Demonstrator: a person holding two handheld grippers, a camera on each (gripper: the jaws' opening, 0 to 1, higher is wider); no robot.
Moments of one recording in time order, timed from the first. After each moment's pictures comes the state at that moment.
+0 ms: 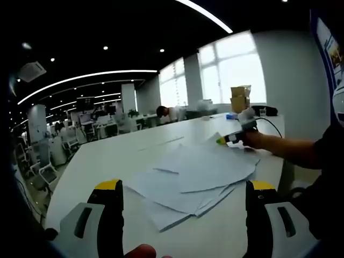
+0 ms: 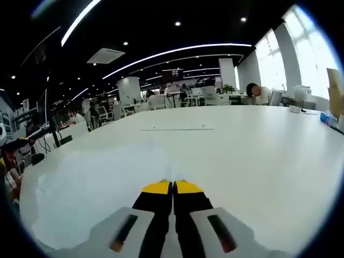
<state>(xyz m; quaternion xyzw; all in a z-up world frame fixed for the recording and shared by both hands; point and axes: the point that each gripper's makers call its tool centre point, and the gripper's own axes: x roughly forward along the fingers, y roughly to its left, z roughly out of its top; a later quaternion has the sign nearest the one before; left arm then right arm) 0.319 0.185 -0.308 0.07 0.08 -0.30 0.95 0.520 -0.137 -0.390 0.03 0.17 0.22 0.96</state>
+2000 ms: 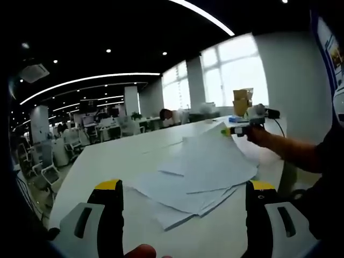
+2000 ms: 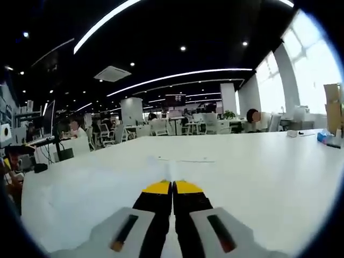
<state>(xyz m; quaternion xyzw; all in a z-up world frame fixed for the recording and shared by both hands) 0.314 0.195 -0.297 0.06 0.06 -0.29 0.95 0.485 -0.120 -0.325 0.03 0.06 0.22 0.97</state>
